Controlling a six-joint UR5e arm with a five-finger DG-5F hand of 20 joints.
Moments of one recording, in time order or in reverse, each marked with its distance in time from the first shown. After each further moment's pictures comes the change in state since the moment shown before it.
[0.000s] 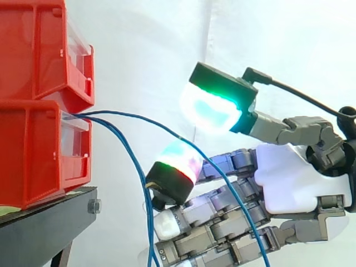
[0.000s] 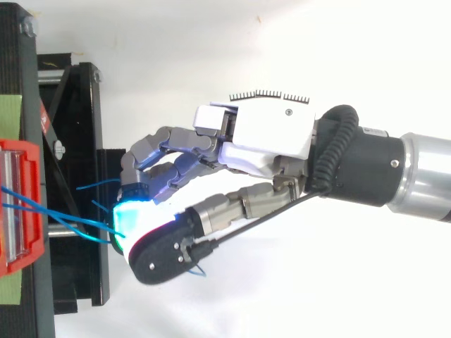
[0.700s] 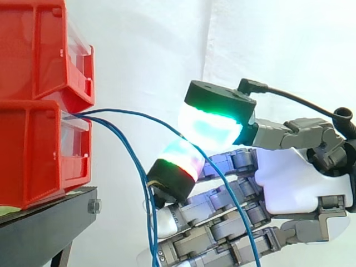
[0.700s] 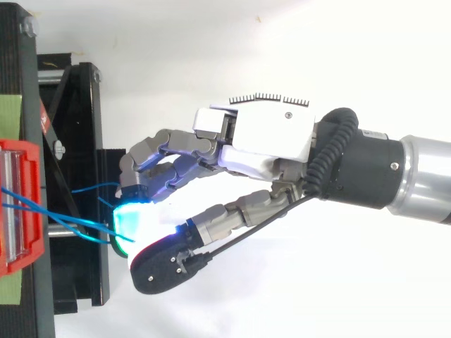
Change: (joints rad) arm 0.002 0.000 0.000 -0.001 0.000 0.000
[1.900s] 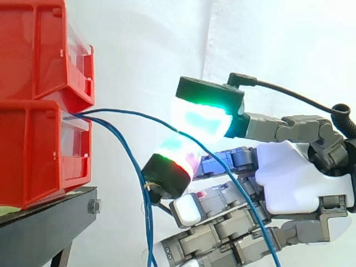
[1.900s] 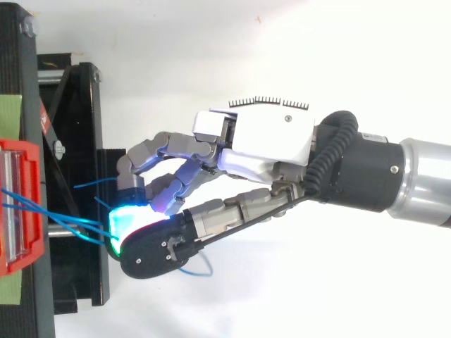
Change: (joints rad) arm 0.004 0.000 0.000 0.002 0.001 0.000
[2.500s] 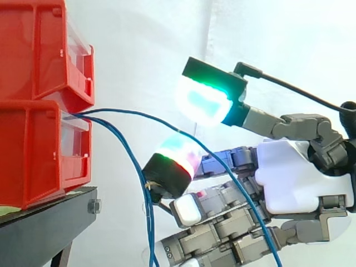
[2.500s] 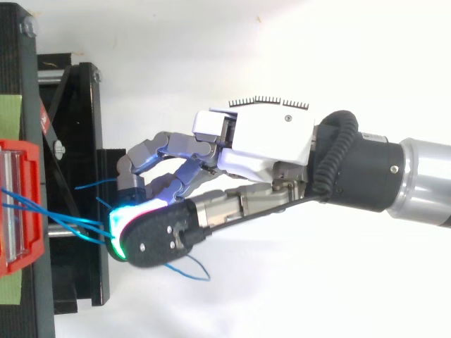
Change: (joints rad) arm 0.000 0.000 0.000 0.002 0.002 0.000
